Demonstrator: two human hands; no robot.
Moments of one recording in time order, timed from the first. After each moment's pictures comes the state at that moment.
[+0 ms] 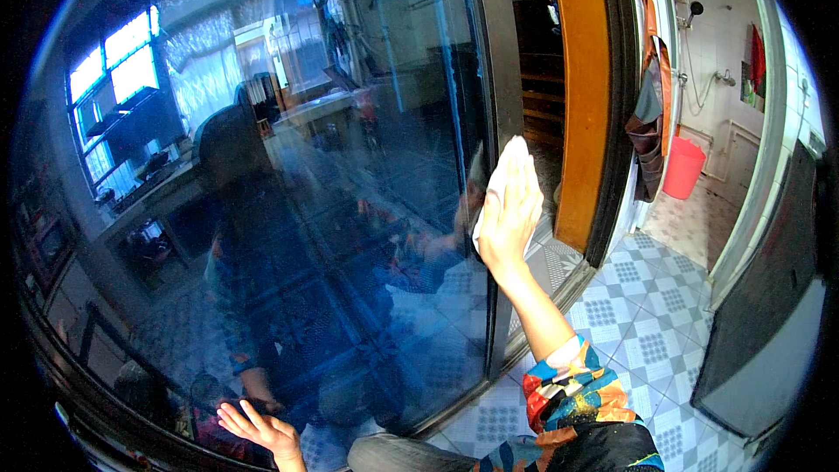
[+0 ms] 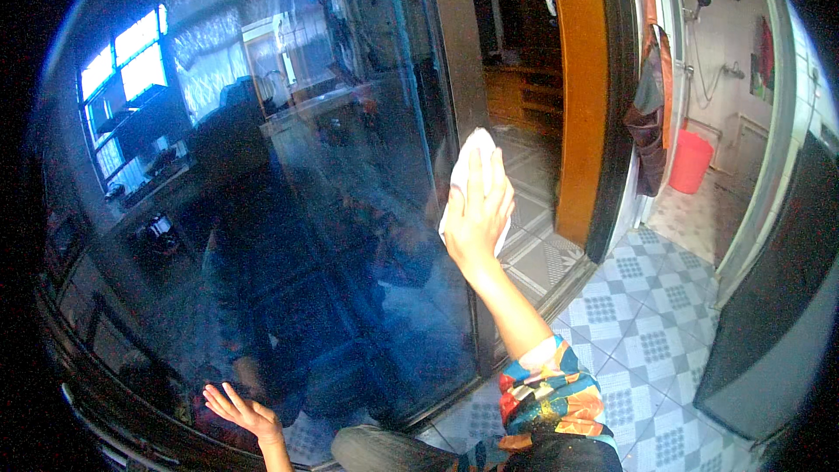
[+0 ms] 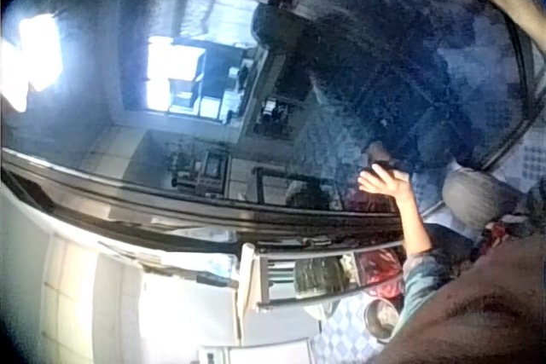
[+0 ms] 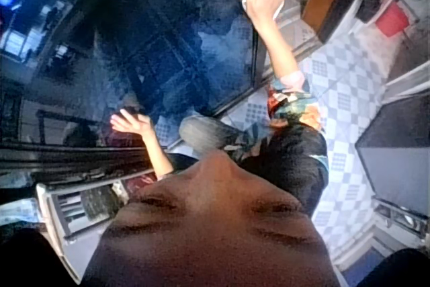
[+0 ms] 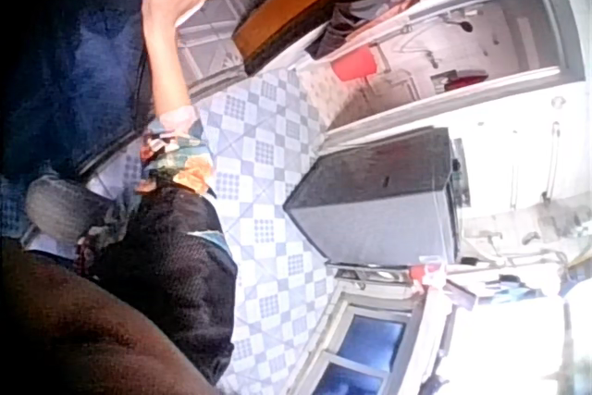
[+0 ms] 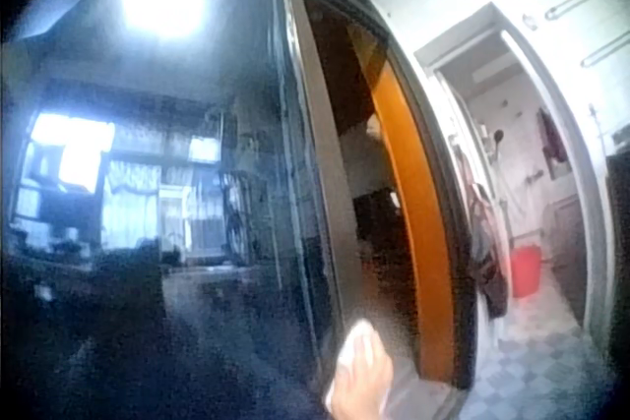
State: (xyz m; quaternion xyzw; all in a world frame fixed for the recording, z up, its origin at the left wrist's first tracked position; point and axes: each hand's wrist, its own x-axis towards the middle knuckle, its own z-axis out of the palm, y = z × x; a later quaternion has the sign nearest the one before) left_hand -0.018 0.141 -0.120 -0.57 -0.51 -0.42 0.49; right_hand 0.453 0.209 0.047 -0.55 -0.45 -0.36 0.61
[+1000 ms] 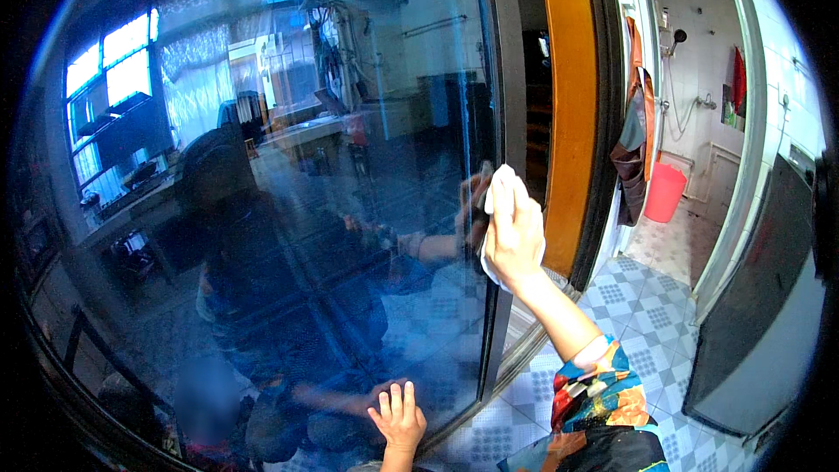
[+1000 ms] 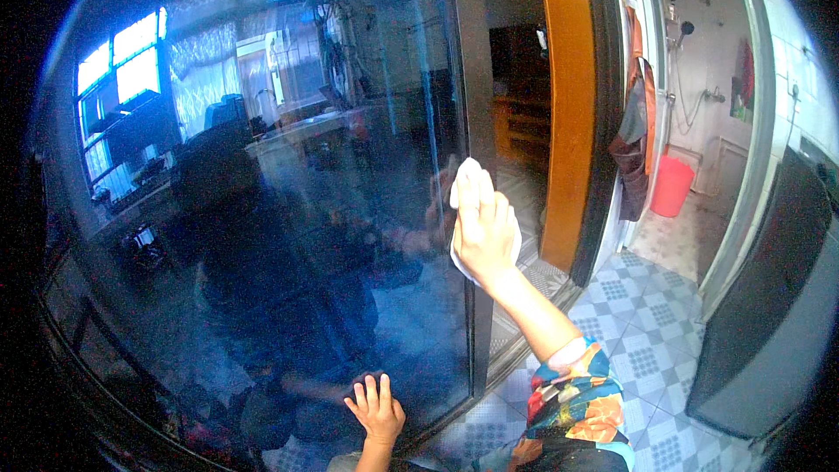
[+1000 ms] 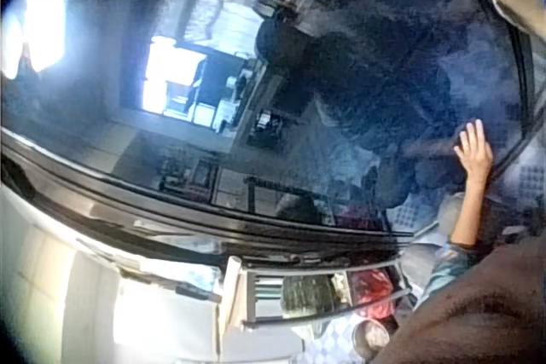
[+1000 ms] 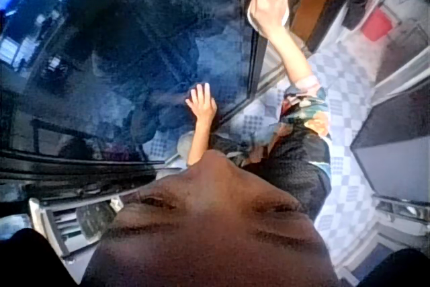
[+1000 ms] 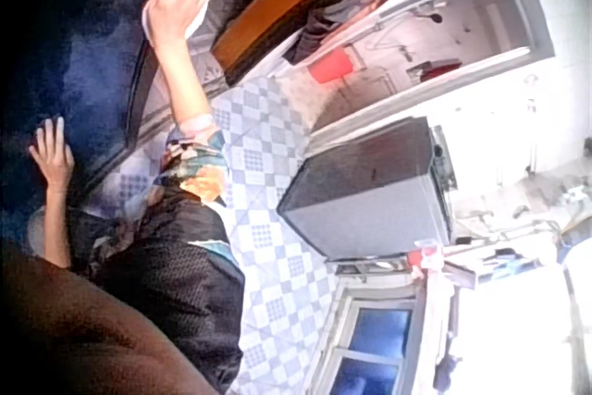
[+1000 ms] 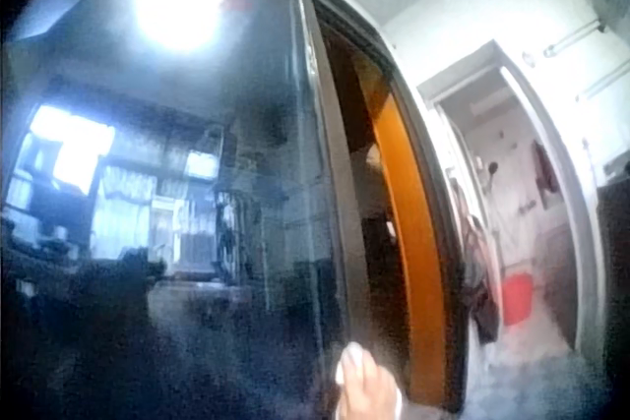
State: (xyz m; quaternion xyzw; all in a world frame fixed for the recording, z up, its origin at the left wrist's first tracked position) left_hand 0.193 0.160 -0.219 -0.74 -0.42 -0.41 0.35; right_hand 0.462 0.200 0.075 -0.48 -0.50 -0.57 0.44
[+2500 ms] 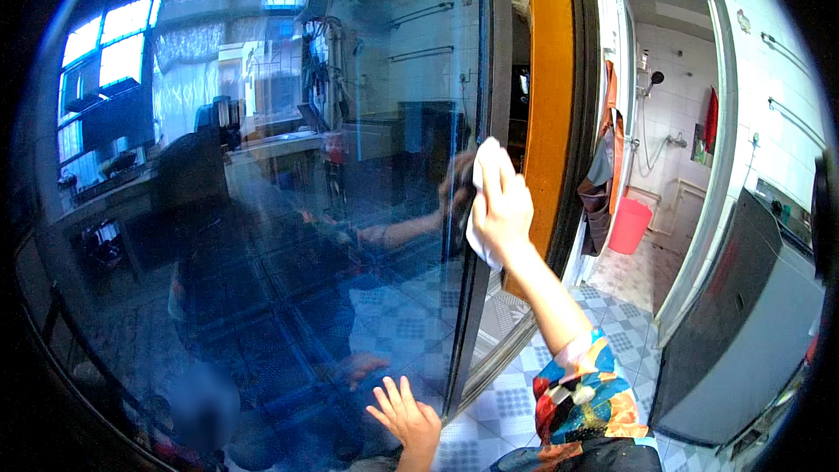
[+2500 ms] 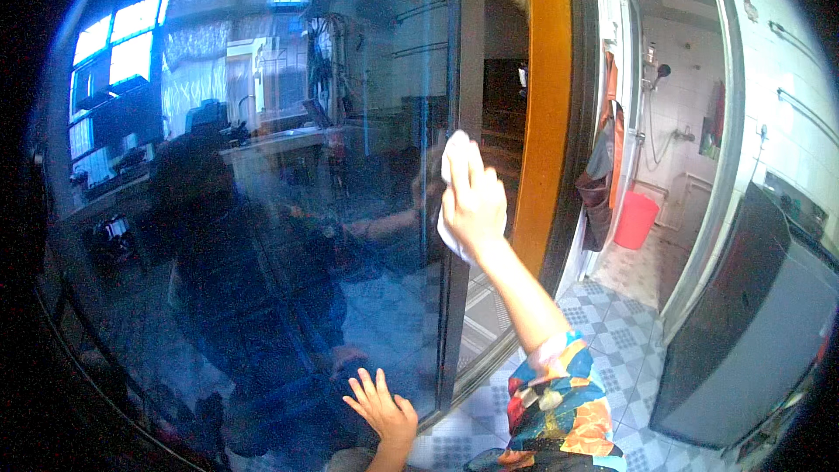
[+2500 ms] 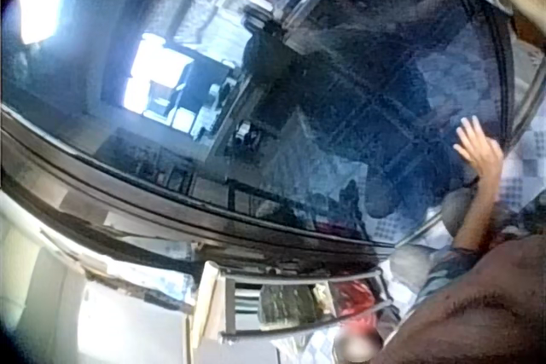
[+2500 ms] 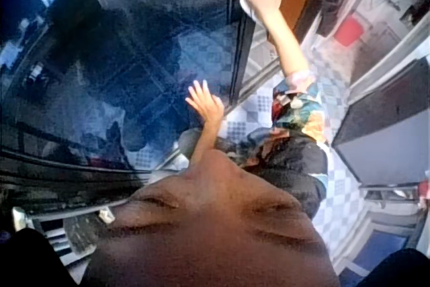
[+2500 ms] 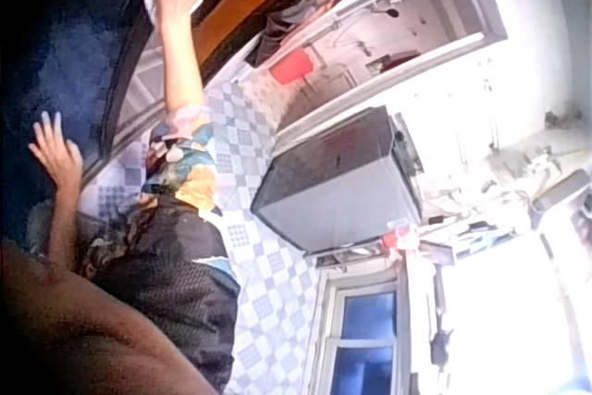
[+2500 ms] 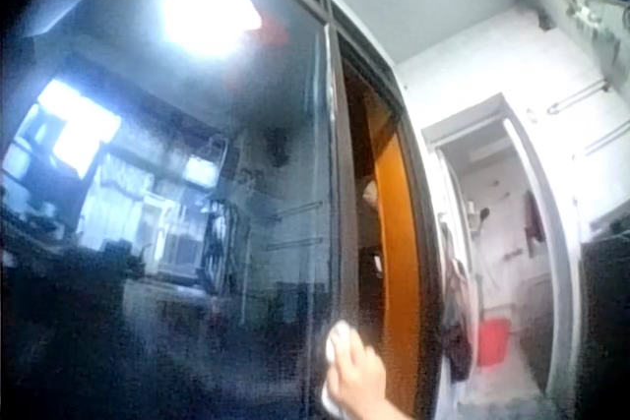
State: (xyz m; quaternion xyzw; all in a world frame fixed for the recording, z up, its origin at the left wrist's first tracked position) left_hand 0.257 0.108 -0.158 -0.72 -0.50 -0.48 0.02; right_hand 0.478 0.195 0.145 -0.50 -0.53 -0.55 0.40
